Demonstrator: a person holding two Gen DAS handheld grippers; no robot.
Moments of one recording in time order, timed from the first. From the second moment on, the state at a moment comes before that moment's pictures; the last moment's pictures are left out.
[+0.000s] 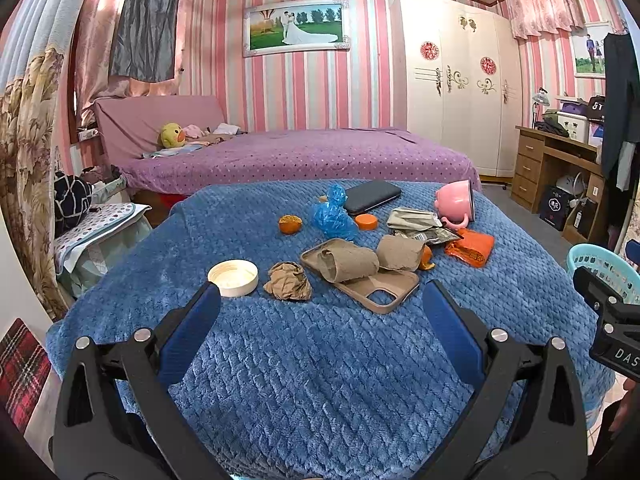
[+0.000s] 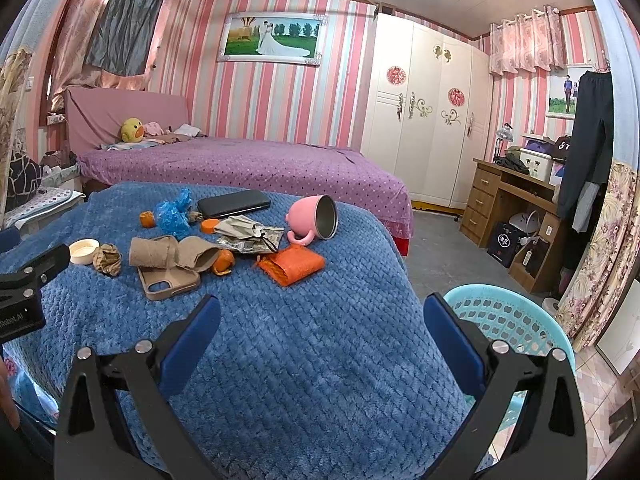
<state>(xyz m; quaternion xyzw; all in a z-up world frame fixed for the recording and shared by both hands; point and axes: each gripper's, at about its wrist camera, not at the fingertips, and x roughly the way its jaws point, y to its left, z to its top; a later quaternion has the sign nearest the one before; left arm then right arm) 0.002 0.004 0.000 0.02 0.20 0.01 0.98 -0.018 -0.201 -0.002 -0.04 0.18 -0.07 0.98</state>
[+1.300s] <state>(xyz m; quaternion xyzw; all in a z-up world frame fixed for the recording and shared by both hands) 0.002 0.008 0.001 0.01 0.21 0.01 0.98 -0.015 -0.198 -0.006 -0.04 0.18 -0.07 0.98</state>
